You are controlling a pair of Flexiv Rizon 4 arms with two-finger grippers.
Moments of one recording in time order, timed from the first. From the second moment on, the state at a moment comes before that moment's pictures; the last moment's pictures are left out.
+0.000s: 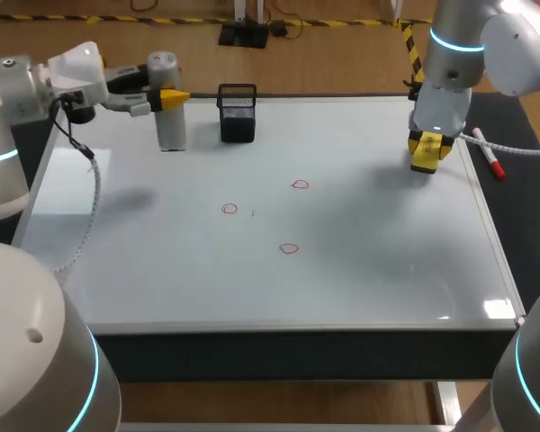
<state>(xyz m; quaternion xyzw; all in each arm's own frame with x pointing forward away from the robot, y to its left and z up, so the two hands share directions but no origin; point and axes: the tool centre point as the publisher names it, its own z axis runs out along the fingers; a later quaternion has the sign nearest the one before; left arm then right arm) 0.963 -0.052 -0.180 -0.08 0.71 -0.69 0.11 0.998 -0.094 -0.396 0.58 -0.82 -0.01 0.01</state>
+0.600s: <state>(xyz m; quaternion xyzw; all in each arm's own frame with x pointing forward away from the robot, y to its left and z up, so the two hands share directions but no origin) 0.895 -0.123 -0.208 -0.03 0.70 -0.71 0.05 0.998 -0.094 -0.396 0.58 -0.82 -0.01 0.01</state>
